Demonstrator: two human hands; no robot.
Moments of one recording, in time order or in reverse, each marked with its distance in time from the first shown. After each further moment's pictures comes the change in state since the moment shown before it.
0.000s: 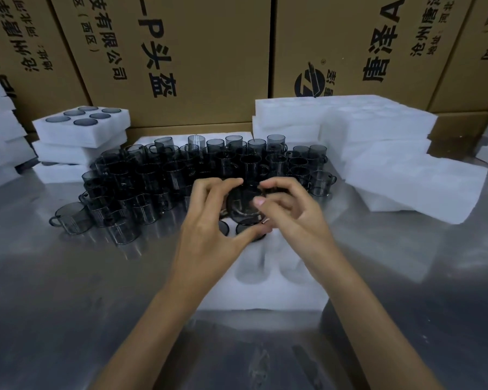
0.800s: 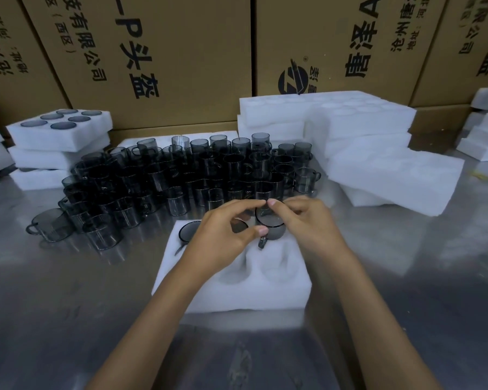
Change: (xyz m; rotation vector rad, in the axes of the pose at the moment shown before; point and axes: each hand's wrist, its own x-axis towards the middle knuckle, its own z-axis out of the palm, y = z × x) left_hand 0.014 -0.007 0.044 -0.198 -0.408 -0.290; right_hand 0.027 0.044 -0.064 -0.527 0.108 -0.021
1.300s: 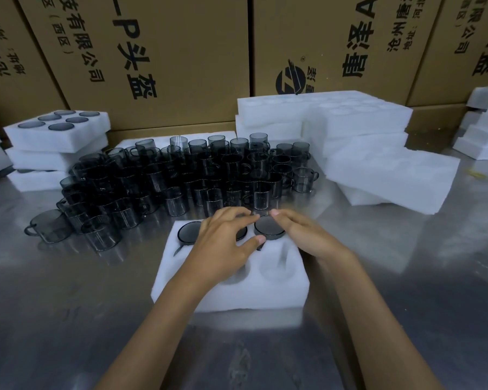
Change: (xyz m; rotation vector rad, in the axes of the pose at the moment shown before) left_hand -0.004 -0.012 0.010 0.391 -0.094 0.007; right_hand 0.002 0.020 0.000 0.074 -0.305 0.296
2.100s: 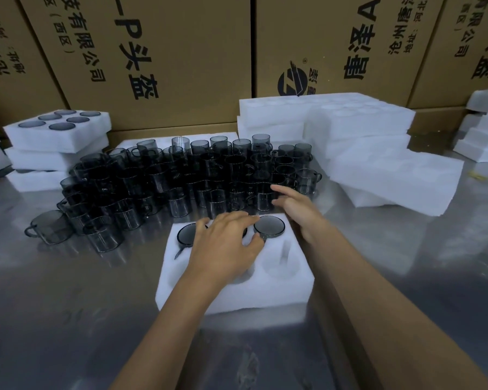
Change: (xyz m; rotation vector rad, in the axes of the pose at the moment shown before) left_hand -0.001 0.005 -0.003 0.200 0.017 -0.104; right_hand 0.068 0.000 0.002 0.210 0.186 0.074
